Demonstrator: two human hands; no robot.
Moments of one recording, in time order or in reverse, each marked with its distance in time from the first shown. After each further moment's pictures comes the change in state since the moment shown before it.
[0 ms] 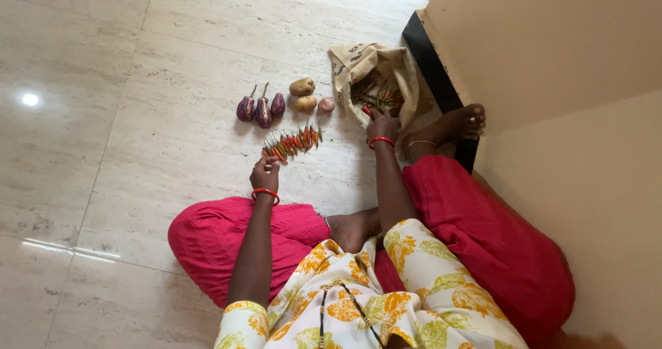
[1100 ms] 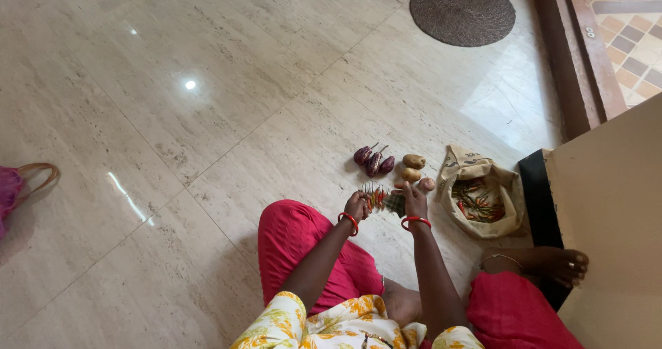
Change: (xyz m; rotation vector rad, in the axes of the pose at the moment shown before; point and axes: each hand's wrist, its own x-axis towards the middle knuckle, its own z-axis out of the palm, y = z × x) left_hand 0.008 0.046 -0.006 -0.967 -0.199 -0.281; right_hand -0.106 -0.140 0.001 1.058 -0.623 -0.193
